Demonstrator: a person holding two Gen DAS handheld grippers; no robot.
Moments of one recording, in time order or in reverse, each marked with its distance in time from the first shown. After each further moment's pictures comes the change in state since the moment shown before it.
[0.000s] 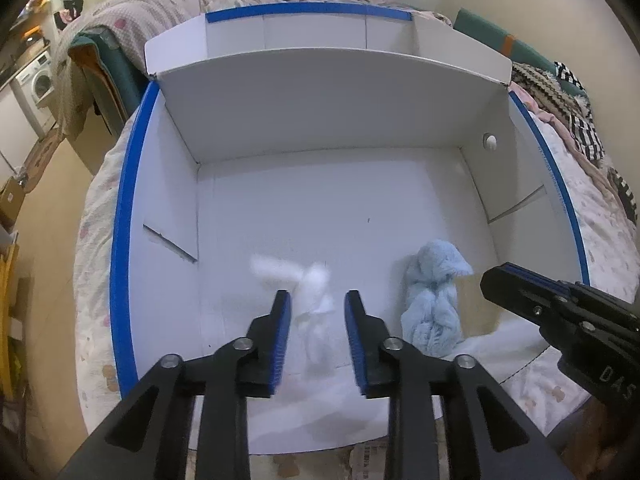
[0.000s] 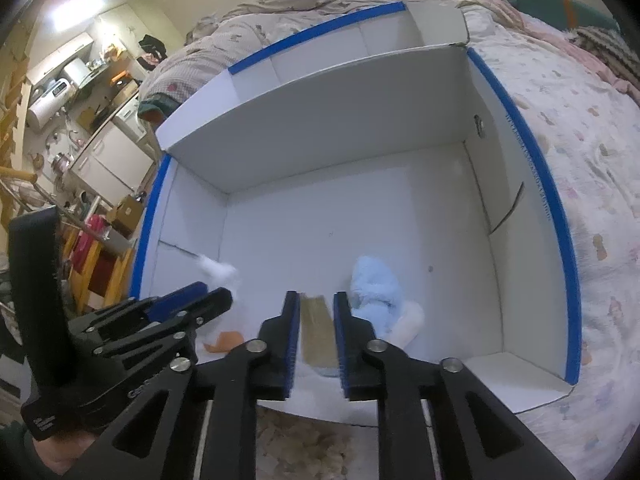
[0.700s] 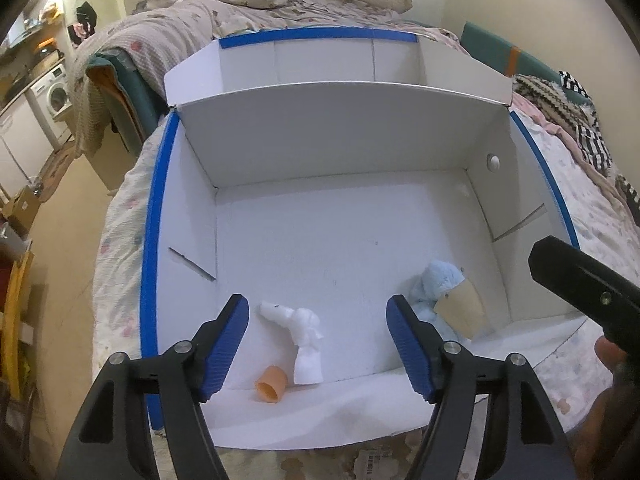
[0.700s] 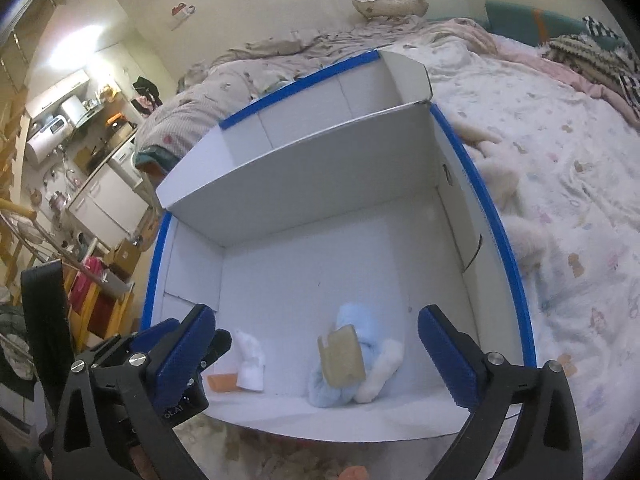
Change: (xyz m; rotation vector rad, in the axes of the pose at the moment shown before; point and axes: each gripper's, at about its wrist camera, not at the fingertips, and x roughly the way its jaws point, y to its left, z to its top) left arm -0.017 -0.004 0.006 0.003 -0.072 0.058; right arm -0.028 -0.006 0.010 0.058 -0.165 -0.019
